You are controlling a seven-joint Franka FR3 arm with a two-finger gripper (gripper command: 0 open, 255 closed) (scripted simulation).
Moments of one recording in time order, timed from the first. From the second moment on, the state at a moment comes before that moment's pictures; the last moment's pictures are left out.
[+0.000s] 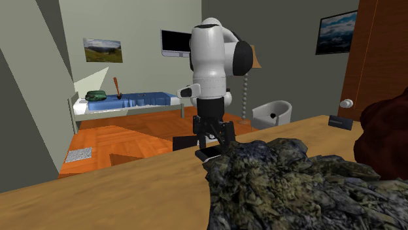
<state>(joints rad) -0.24 0.15 0.02 -1.90 0.06 2.08 0.80</state>
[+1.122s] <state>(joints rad) -0.24 0.13 0.02 -1.85 0.06 2.00 0.81</state>
